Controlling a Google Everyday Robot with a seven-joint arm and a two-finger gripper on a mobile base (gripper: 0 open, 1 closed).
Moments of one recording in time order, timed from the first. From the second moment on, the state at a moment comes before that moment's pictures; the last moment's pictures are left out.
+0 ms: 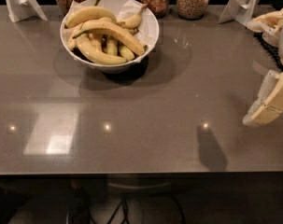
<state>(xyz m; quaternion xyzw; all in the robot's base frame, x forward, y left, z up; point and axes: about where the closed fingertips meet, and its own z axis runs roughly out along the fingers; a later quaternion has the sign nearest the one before) 0.425 -0.187 0.996 -0.63 0.72 -0.03 0.29</state>
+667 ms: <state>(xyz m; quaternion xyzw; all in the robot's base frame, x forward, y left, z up) 0.433 -0.172 0.998 -0.63 0.71 -0.02 0.31</state>
